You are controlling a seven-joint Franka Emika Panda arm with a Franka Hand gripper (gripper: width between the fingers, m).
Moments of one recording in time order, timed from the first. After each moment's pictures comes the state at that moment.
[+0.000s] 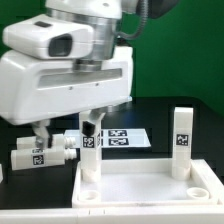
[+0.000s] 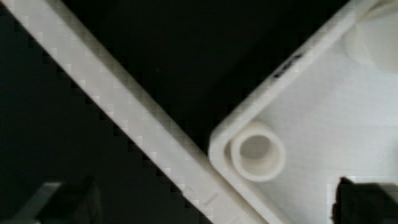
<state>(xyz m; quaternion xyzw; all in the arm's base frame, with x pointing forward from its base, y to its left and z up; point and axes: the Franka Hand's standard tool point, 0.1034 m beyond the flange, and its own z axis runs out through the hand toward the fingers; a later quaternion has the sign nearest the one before) 0.635 -0.075 0.119 0.94 0.33 -0.06 0.07</state>
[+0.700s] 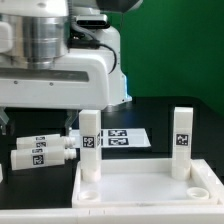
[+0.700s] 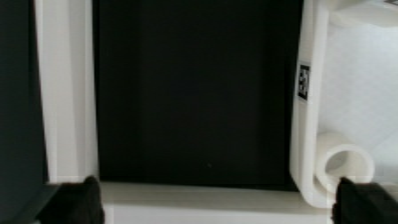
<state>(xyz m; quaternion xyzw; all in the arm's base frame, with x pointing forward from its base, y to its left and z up) 0.600 -0.125 0.117 1.00 -0.01 -0.05 0.03</state>
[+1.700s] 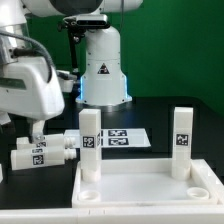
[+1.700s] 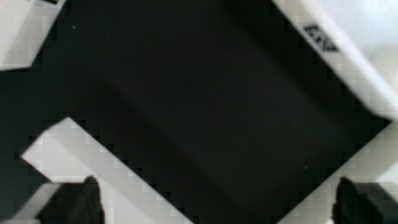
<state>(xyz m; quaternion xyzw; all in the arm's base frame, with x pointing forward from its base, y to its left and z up) 0.565 -0.150 0.098 0.91 -0.42 -0.03 -0.05</state>
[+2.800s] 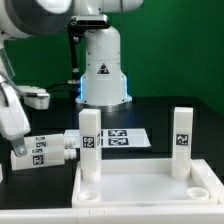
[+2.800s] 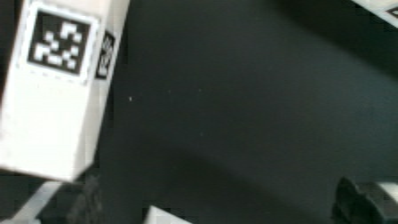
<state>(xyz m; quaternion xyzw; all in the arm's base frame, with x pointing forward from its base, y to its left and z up) 0.505 -0.180 0.059 0.83 -0.54 -0.10 -0.14</state>
